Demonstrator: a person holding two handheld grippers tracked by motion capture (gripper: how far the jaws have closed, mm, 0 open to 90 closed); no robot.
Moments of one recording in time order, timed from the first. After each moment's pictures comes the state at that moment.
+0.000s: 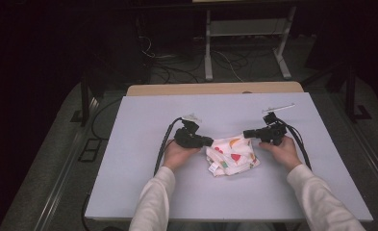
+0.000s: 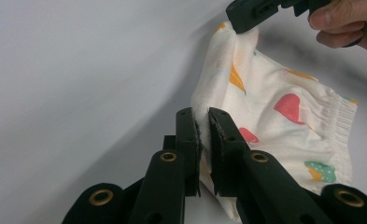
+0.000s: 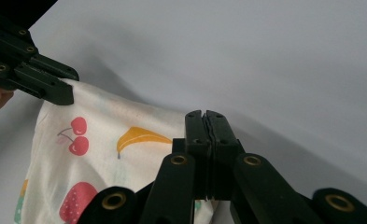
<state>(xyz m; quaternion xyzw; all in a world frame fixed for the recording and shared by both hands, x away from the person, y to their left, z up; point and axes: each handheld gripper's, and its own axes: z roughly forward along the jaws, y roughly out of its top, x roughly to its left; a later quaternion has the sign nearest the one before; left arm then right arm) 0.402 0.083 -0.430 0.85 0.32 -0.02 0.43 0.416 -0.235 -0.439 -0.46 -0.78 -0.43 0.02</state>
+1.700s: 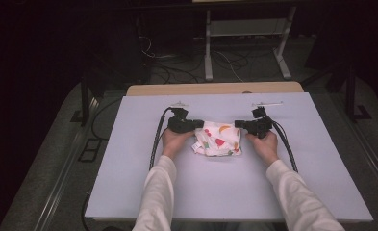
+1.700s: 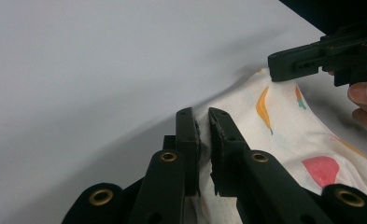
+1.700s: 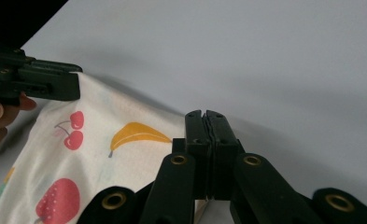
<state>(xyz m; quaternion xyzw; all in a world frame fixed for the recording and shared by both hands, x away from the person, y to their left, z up) 0.461 0.106 -0.448 0.79 0.39 0.02 0.48 0.446 -0.203 -0.453 -0.52 -0.72 -0.46 -0.04</state>
